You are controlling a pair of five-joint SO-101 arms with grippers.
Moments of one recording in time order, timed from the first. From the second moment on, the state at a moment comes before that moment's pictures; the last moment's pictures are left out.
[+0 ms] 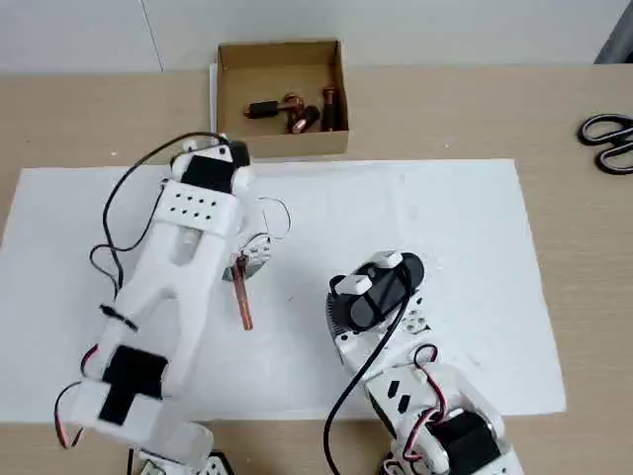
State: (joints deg) left arm 11.3 2.9 1.9 98.8 37.1; right arm -32.8 -103.5 80.6 57.4 -0.5
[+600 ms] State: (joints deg) left arm 11.3 -23.3 21.9 82.3 42.6; right arm -32.8 -103.5 80.6 57.4 -0.5
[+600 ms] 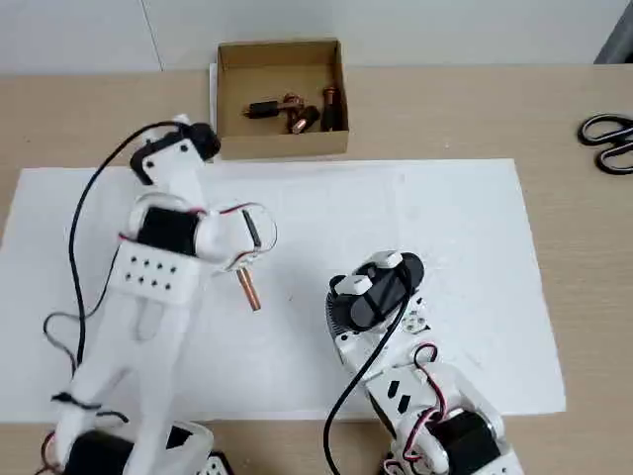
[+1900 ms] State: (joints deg) left arm 25.7 -74.9 51.6 61.3 42.9; right arm -41.6 -103.5 82.3 57.5 -0.5
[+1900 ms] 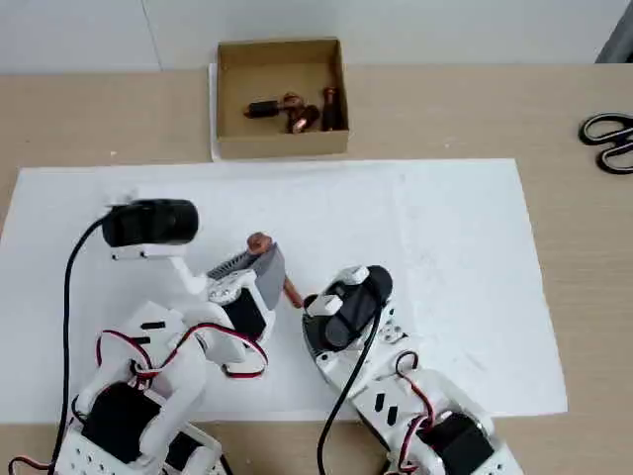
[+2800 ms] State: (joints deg) left arm 25.9 -75.4 59.0 57.5 42.9; right arm -45.3 -103.4 82.4 57.6 -0.5
